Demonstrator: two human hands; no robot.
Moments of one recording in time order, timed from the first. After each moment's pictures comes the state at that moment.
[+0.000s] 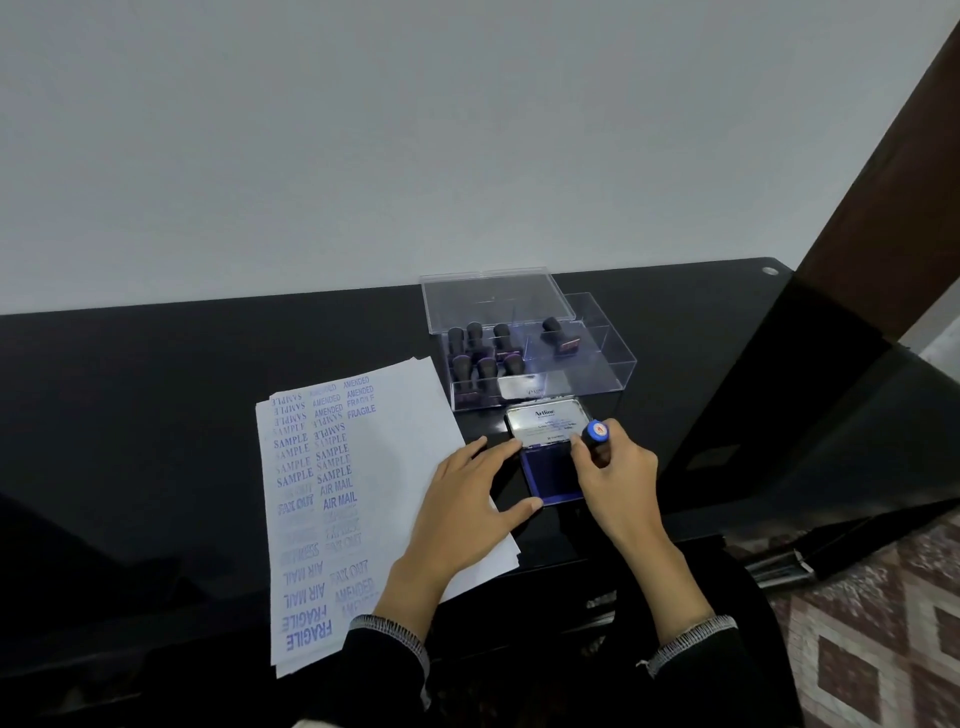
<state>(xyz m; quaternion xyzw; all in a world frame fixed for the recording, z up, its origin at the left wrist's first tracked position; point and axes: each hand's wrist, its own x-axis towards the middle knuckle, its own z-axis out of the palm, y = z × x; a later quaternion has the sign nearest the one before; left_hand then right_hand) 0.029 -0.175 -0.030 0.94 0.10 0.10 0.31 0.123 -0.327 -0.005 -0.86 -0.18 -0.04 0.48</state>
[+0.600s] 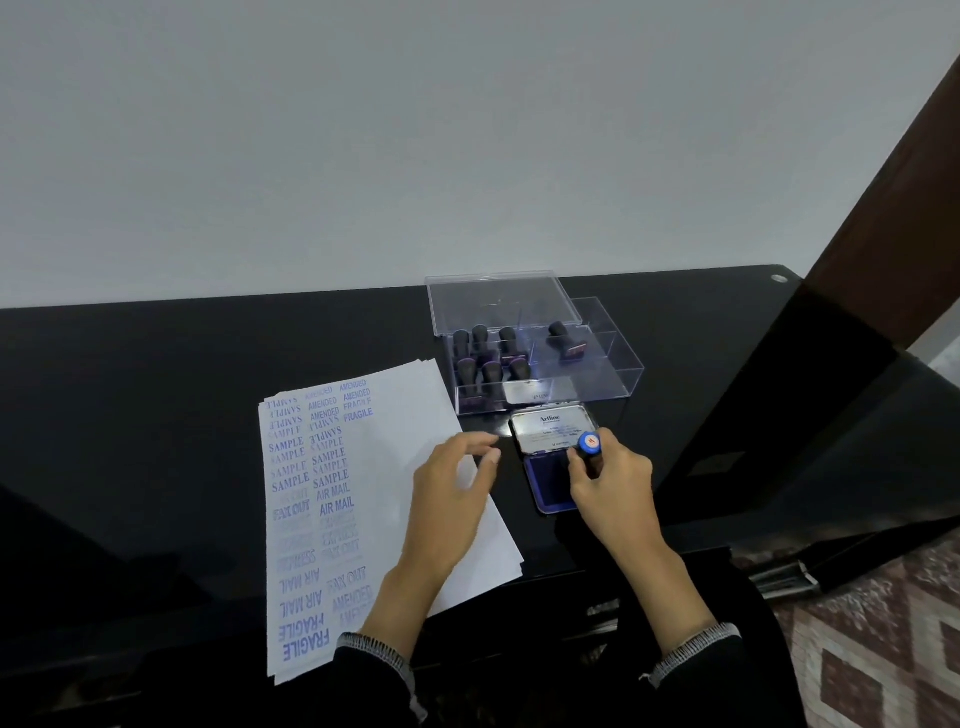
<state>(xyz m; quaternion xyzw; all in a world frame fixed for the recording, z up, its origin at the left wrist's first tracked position) 0.025 -0.172 -0.018 0.79 0.18 0.27 0.52 0.127 -0.320 -0.013 -0.89 -0.21 -0.06 0.41</state>
